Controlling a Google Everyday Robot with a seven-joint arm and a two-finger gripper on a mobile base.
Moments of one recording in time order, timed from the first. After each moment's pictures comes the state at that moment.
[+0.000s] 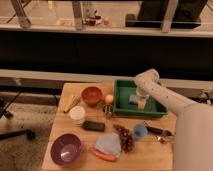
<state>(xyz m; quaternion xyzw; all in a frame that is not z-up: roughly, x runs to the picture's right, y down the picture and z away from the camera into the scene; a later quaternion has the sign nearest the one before) 0.249 0.074 0.955 -0.25 0.06 0.06 0.97</state>
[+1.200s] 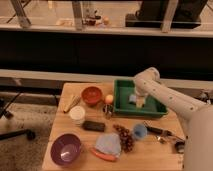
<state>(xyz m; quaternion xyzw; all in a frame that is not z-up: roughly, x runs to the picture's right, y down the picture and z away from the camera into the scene) 0.227 0.047 0.921 -0.20 0.03 0.03 0.98</state>
